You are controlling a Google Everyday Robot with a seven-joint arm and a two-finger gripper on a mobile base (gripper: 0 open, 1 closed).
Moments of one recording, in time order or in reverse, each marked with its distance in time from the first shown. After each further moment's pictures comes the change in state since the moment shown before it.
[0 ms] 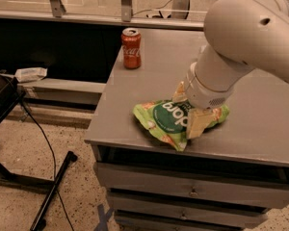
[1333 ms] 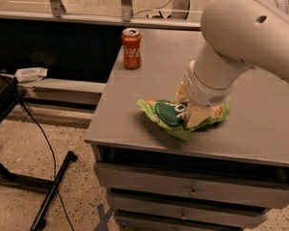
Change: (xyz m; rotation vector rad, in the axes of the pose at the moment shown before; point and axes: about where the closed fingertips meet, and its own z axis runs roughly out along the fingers) arm 0.001 -0.004 -0.003 0.003 0.031 0.000
